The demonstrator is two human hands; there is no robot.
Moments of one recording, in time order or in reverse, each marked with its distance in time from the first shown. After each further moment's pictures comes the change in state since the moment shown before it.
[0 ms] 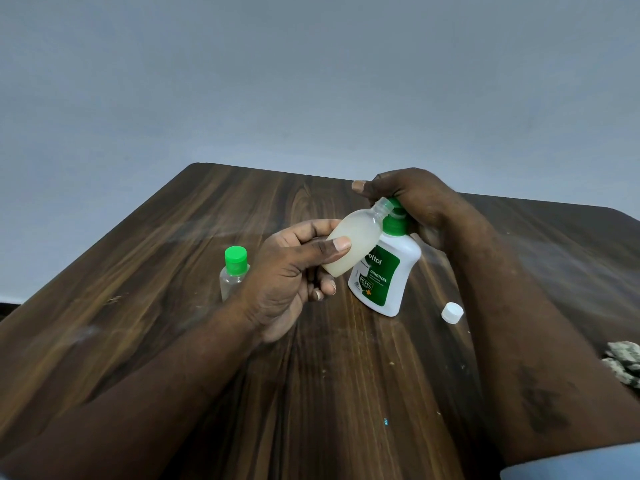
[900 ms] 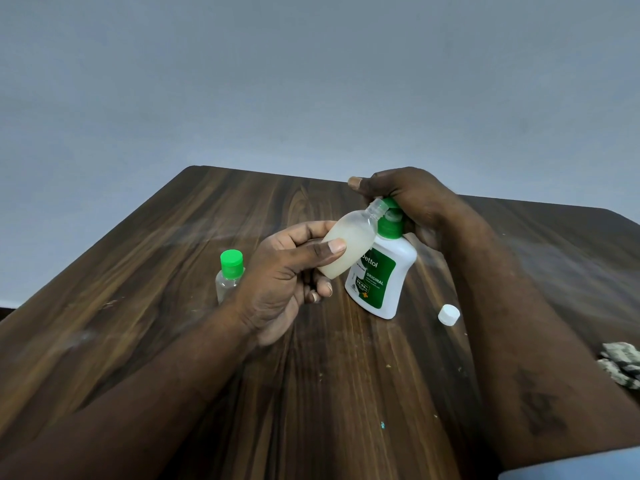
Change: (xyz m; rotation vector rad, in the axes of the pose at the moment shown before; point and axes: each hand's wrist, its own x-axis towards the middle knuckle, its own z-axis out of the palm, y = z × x) left_hand 0.000 0.001 -0.001 0.003 -0.012 0.008; right_hand 0.004 -0.002 -0.002 -0.011 0.012 -0.022
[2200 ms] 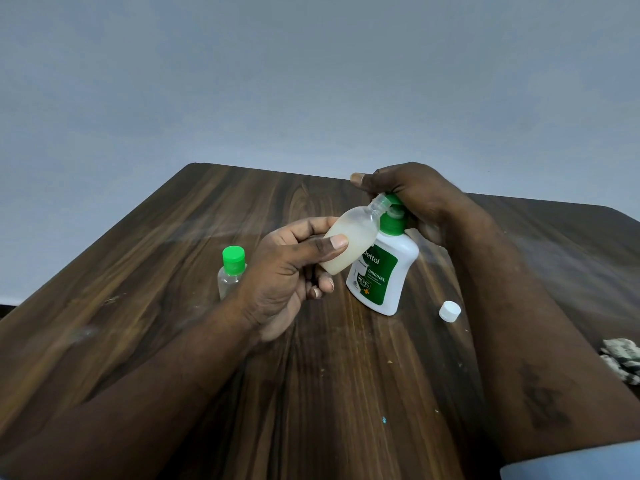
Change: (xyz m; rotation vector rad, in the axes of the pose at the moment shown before) left_hand 0.000 0.001 0.001 -0.009 0.000 -0.004; right_hand -0.001 -0.001 -0.001 0.031 -0.007 0.006
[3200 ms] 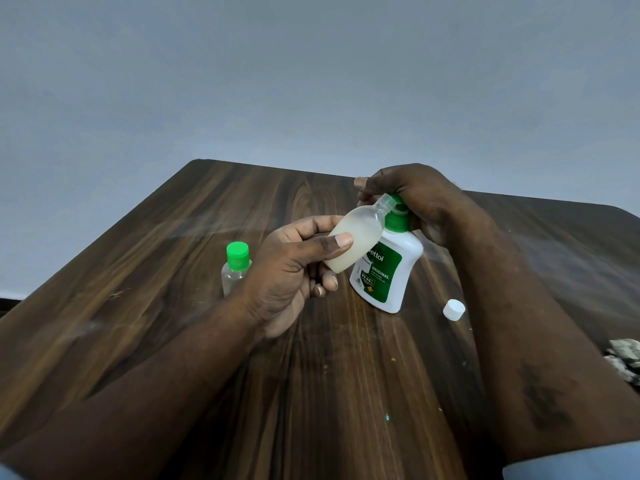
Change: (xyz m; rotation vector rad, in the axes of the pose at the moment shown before) left_hand 0.001 -0.003 -0.001 0.016 0.003 0.000; right_hand -0.002 0.004 0.001 -0.110 -0.012 -0.004
